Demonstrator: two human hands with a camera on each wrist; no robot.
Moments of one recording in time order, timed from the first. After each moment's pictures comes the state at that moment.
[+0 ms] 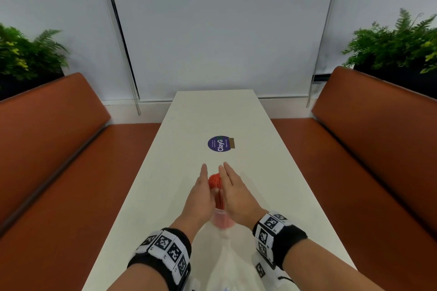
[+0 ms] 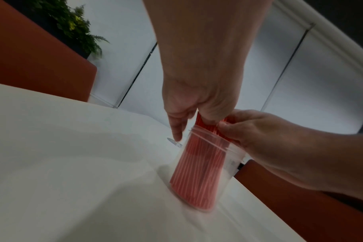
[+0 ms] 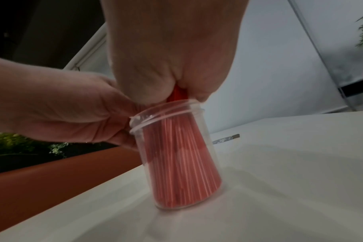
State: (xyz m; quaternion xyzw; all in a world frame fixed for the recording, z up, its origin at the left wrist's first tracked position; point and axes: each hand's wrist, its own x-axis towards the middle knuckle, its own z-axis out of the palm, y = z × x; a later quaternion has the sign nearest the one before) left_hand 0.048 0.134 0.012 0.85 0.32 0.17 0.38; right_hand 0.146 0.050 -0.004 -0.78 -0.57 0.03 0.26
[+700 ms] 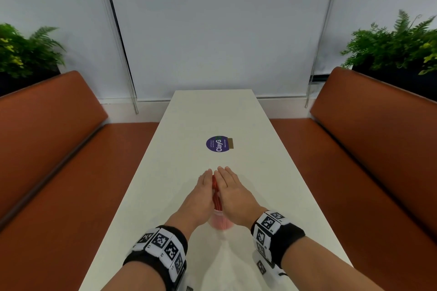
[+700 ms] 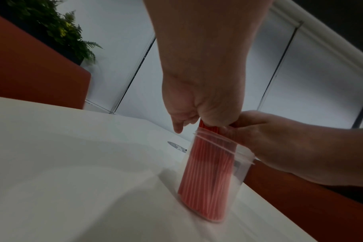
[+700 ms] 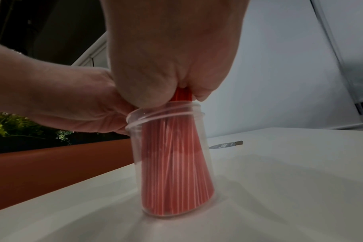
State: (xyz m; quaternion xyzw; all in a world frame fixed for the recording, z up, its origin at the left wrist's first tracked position) left_hand 0.050 0.145 0.007 0.91 0.27 0.06 0.31; right_hand 0.153 0.057 -0.005 -0.78 -0.60 0.03 0.15
